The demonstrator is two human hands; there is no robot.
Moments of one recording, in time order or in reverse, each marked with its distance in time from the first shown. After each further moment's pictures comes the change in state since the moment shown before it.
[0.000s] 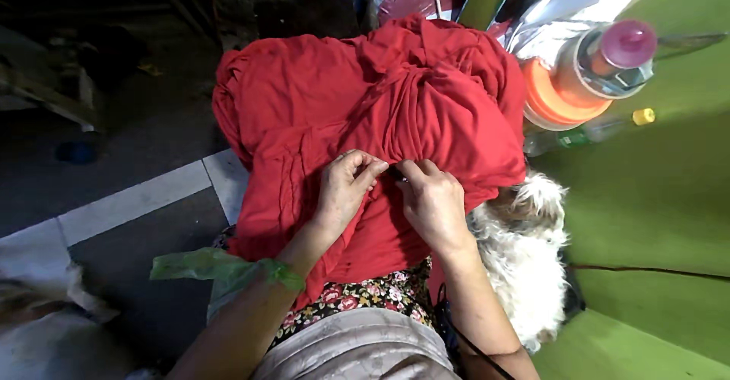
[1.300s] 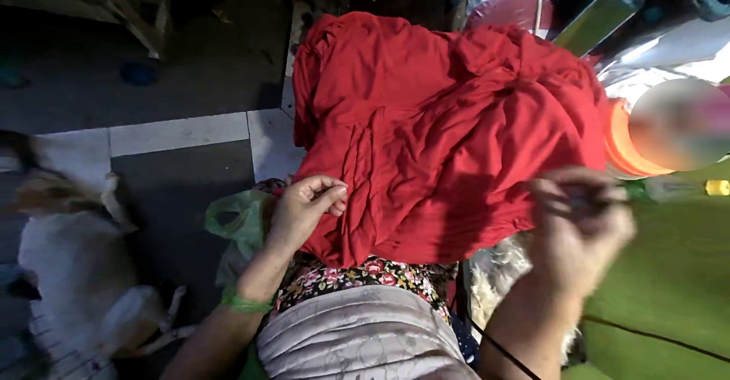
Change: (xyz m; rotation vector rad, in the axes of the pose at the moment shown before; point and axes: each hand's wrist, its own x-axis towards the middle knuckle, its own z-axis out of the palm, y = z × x) left_hand -0.110 -0.031 -0.101 -0.249 0.228 -0.359; right_hand -0.016 0.003 -0.057 0.556 0.173 0.021
